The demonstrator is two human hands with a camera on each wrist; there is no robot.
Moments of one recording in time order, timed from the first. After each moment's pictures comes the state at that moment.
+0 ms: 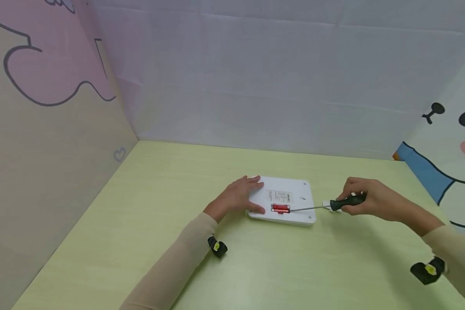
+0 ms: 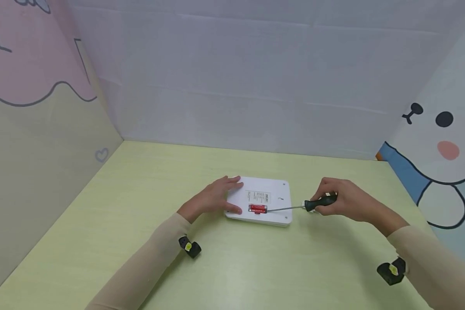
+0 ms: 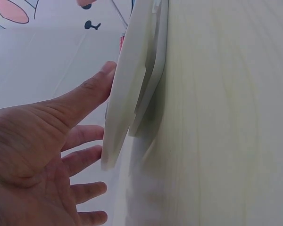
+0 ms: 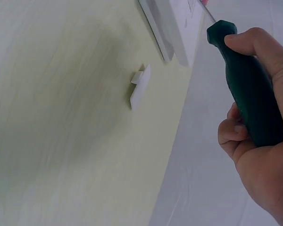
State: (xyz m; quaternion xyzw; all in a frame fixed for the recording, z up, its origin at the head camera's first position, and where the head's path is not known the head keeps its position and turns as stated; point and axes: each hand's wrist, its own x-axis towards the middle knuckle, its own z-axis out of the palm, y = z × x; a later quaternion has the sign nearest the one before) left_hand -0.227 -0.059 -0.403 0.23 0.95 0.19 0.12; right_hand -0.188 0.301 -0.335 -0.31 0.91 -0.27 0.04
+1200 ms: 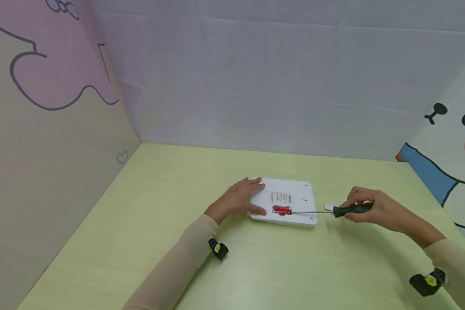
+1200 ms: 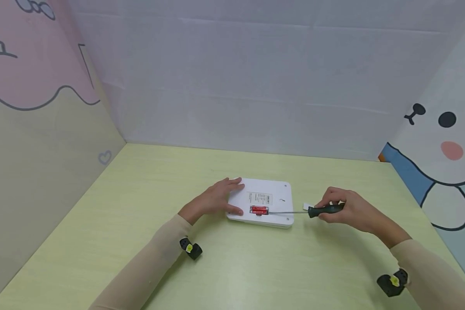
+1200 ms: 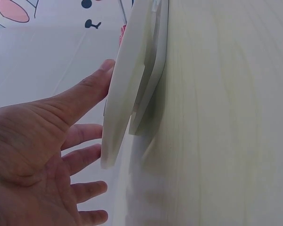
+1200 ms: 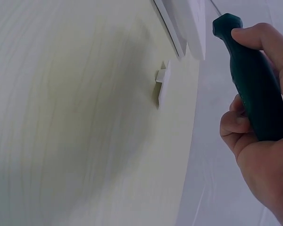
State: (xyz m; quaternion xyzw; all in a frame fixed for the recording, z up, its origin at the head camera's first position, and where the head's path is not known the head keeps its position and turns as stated) left_hand -0.226 -0.058 -0.400 0.23 0.95 0.19 0.13; right_hand -0.183 0.319 -0.368 -0.31 0.89 -0.34 0.03
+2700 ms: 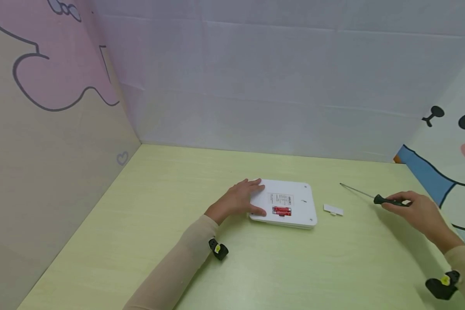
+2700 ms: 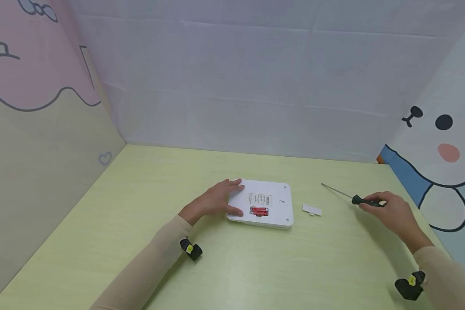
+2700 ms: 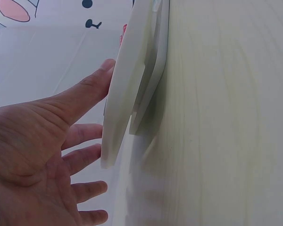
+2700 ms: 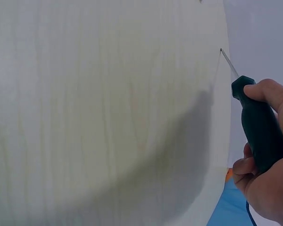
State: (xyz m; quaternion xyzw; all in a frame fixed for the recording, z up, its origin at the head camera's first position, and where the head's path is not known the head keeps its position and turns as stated) left_hand -0.224 -0.060 -0.400 0.22 0.94 0.21 0.13; right_hand -0.191 0.407 -0.395 -0.01 0.97 -0.24 -0.02
